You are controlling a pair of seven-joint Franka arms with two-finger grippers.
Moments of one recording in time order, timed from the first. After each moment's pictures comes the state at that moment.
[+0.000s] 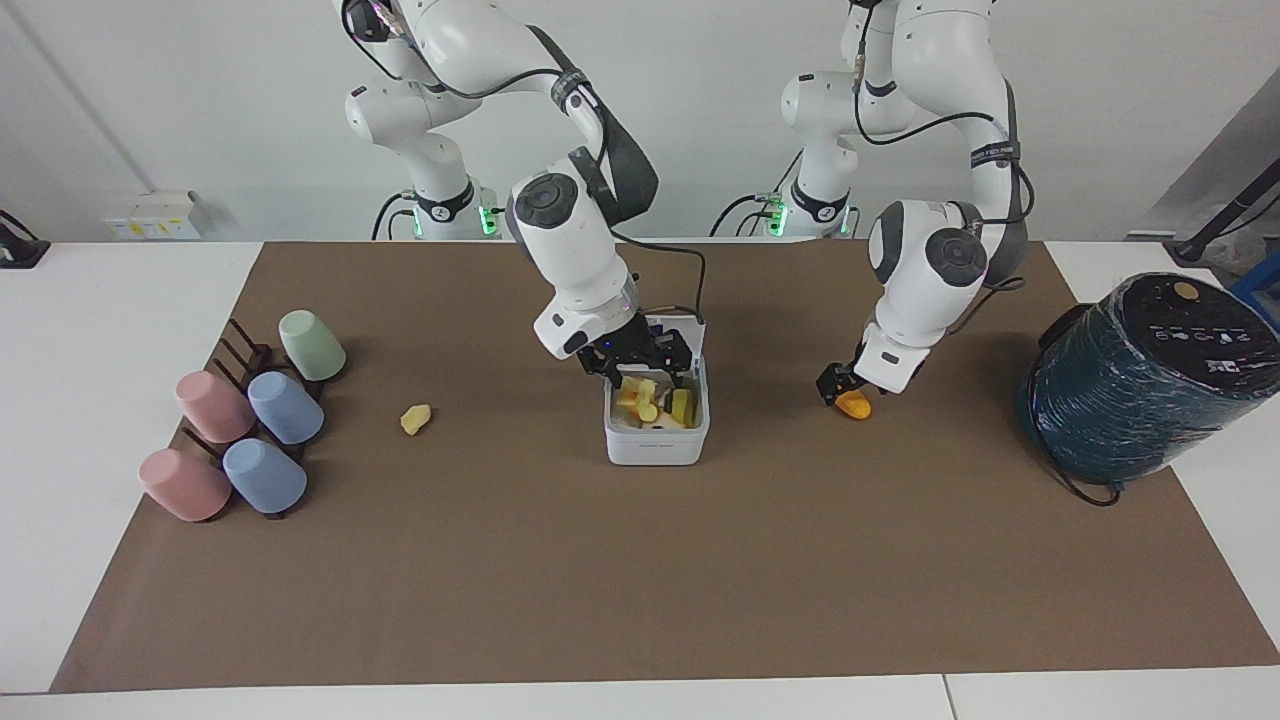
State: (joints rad) left arm -0.14 0.17 -0.07 -2.09 -0.02 2.20 -0.33; right arm 0.57 0.34 -0.05 -1.71 0.35 2.26 0.56
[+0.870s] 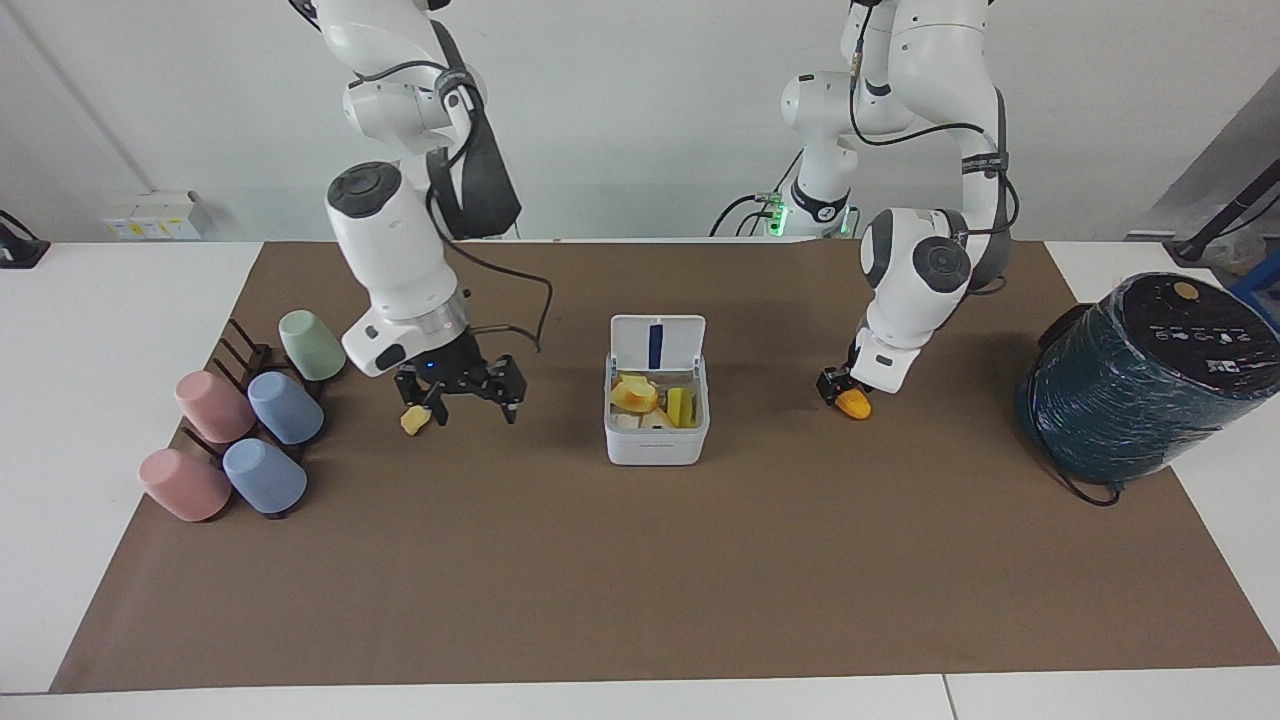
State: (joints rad) left arm -0.13 0.17 -0.08 -2.16 -0.02 2.26 -0.45; right arm 0.24 0.24 -0.07 -1.79 0.11 2.18 0.16
